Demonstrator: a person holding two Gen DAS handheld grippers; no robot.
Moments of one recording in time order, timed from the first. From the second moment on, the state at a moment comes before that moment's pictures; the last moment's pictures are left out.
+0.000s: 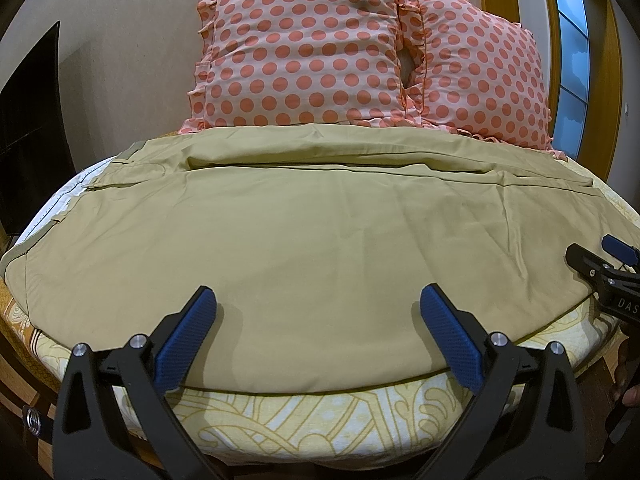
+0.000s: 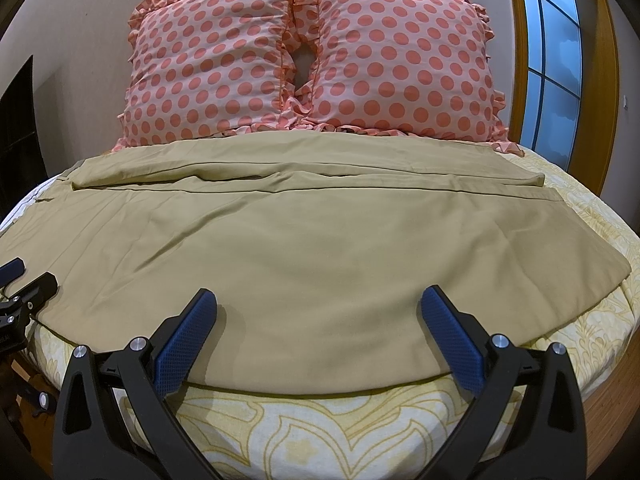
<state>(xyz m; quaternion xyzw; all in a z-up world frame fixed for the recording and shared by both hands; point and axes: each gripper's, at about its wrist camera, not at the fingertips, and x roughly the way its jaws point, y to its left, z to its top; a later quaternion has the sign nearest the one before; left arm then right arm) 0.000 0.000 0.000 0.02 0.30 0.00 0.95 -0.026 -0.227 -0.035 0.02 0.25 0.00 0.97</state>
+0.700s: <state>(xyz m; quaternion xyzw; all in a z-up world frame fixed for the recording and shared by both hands) 0.000 0.000 0.000 0.02 0.30 0.00 0.96 -0.029 -0.228 -0.034 0.03 0.24 0.00 0.97</state>
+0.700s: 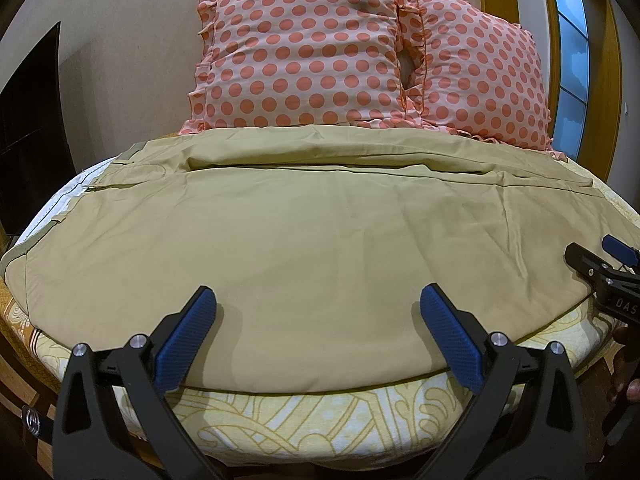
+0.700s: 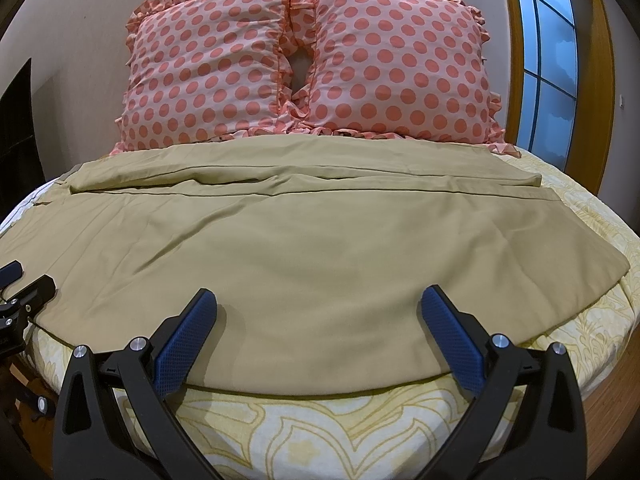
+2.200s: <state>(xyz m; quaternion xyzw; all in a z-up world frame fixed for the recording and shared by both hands) 0.063 0.068 0.033 -0.04 0.32 0.07 0.94 0.286 -0.469 -0.002 0.26 0.35 -0.23 0.87</state>
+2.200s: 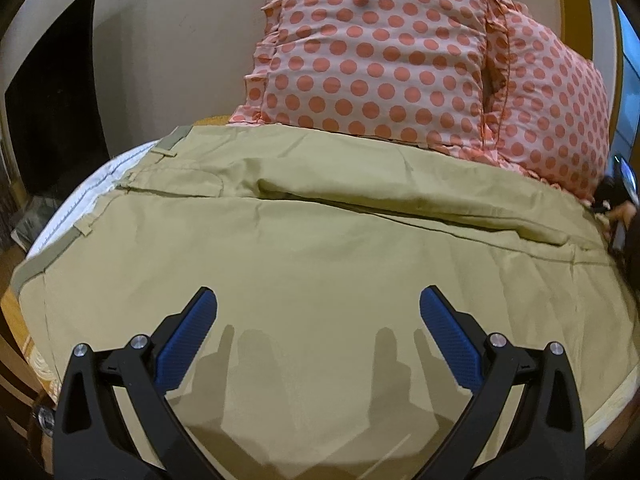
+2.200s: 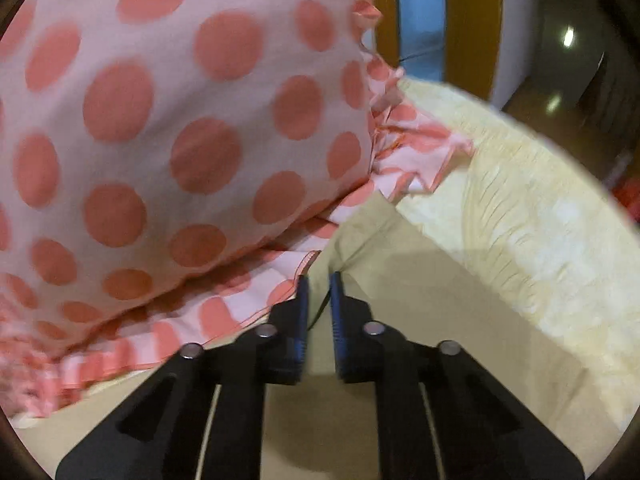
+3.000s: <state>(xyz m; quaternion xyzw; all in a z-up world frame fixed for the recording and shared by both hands) 0.142 0.162 0.089 -0.20 0.29 0.01 0.94 0.020 -0.488 -0.053 0.53 0.23 -0.04 0.81</state>
